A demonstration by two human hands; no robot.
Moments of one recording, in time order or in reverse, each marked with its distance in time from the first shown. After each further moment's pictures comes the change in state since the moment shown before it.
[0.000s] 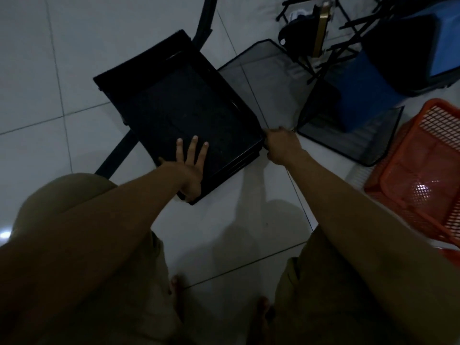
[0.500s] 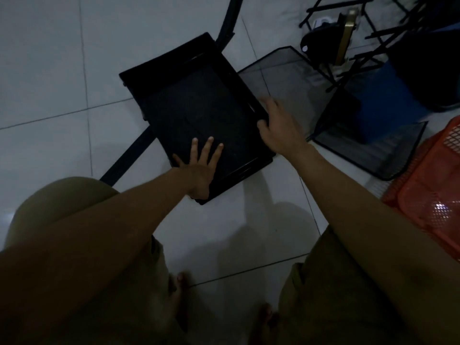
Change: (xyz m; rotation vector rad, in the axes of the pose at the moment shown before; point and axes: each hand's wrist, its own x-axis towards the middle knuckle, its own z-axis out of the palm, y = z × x) left_hand 0.001 -0.010 0.012 -0.139 0.141 0.093; right_hand 0.007 -0.051 -0.043 0.526 0.462 -0.260
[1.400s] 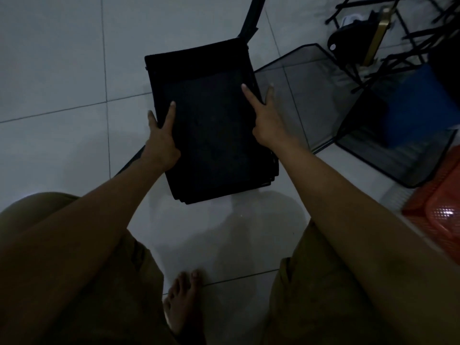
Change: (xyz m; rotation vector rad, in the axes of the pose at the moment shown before) left_hand -0.003 -0.119 0.003 -0.750 0.607 -0.127; right_hand 0.036 -0.052 0.054 0.009 -0.283 0.132
